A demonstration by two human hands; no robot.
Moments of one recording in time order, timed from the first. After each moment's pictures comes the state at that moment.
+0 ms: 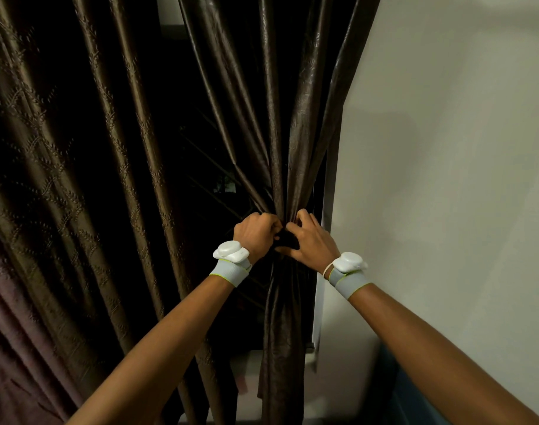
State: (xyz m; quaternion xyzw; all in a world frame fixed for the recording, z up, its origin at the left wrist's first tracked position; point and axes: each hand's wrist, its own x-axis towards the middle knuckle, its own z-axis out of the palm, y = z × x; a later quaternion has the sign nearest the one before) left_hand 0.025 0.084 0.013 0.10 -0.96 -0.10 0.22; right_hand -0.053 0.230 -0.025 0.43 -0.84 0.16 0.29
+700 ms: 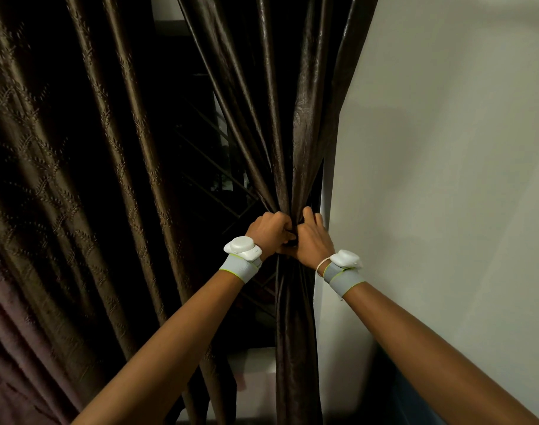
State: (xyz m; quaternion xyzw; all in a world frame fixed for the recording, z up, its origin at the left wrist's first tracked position) left_hand 0.017 0.106 0.022 0.04 -0.98 -0.15 0.15; right_hand -0.048 0.226 -0.020 0.33 -0.91 0.15 0.18
